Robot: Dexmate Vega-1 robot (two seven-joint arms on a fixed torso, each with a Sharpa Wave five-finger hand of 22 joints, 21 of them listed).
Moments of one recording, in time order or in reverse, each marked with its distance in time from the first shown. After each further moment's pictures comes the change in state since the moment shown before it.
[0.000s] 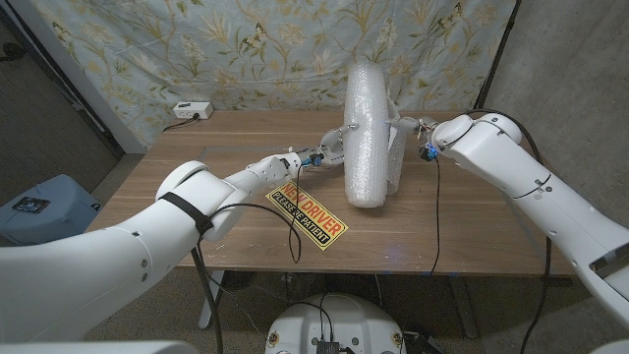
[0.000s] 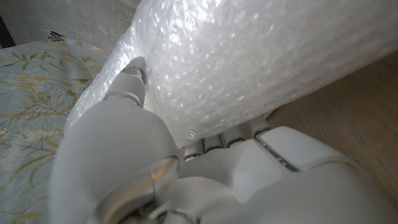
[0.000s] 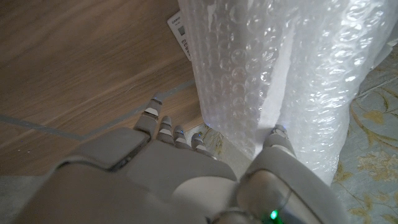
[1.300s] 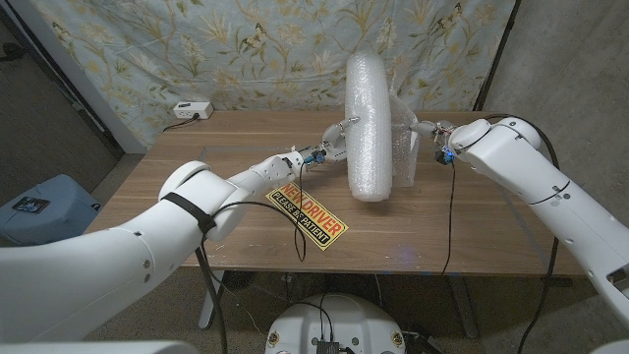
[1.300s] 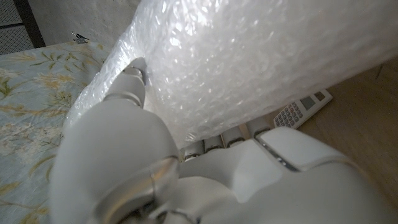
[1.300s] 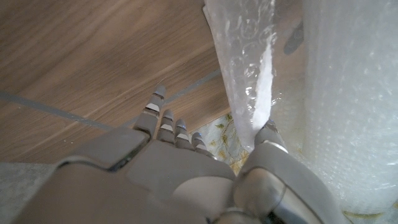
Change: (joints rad) left arm 0.002 -0.027 -0.035 0.005 -0.041 0.010 -0.019; left_hand -0.006 0.006 0.000 0.000 0.007 -0.011 -0.011 0.000 0.000 -0.035 0.002 -0.012 0.013 -0.020 0.012 -0.031 -0.001 -0.011 0.004 0.000 0.000; right arm -0.079 -0.031 0.099 -0.022 0.004 -0.018 -0.025; right_hand 0.070 -0.005 0.018 -0.018 -0.003 0.086 -0.001 0.003 0.002 0.167 0.000 0.033 0.020 0.151 0.000 0.010 0.001 0.167 -0.005 0.010 -0.001
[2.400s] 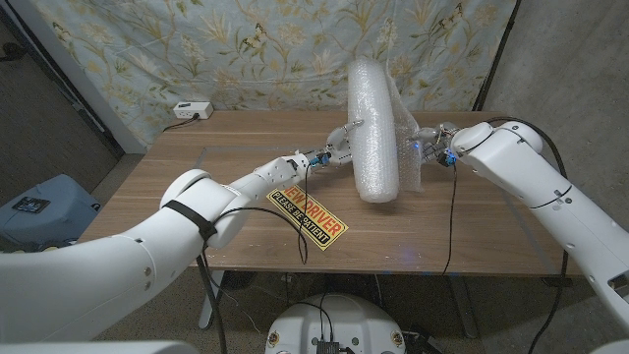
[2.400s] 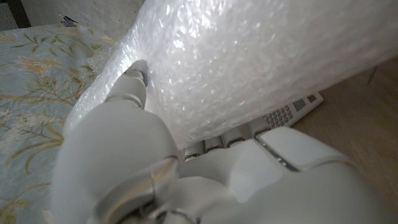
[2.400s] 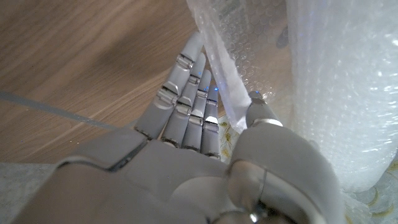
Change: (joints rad) left arm 0.041 -0.004 -0.030 -0.072 0.003 0.050 0.095; left_hand -0.006 0.013 -0.004 0.004 0.003 -0.045 0.009 0.000 0.000 -0.034 0.016 -0.030 -0.019 -0.014 0.014 -0.030 -0.010 -0.011 0.011 0.000 0.000; right arm -0.024 0.012 0.012 0.006 -0.015 0.012 -0.020; right_hand 0.345 -0.004 0.103 -0.031 -0.004 0.725 0.017 0.107 0.019 0.699 -0.148 0.356 0.128 0.799 -0.305 0.282 0.122 0.727 -0.335 0.255 0.016
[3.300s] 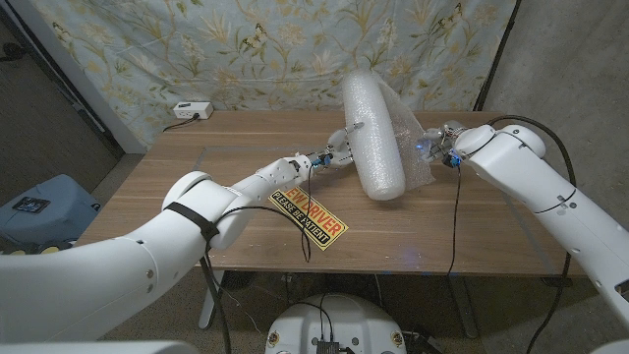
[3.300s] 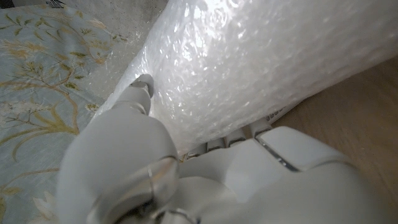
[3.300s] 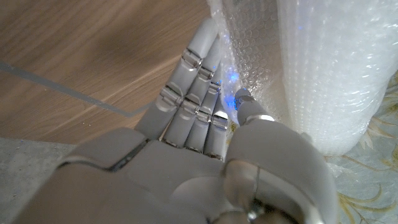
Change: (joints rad) left arm 0.009 -0.017 -0.042 -0.003 0.037 0.006 0.072; left_hand -0.062 0.020 0.010 0.062 -0.054 -0.298 0.016 -0.187 0.070 -0.150 0.072 -0.136 -0.071 -0.114 0.075 -0.085 -0.051 -0.052 0.041 0.000 0.000; right arm -0.022 -0.018 0.004 -0.041 -0.042 -0.031 -0.018; right_hand 0.076 0.025 0.066 0.000 0.000 0.233 -0.087 0.042 0.001 0.229 -0.113 0.084 -0.009 0.252 -0.113 0.031 0.025 0.142 -0.085 0.098 0.001
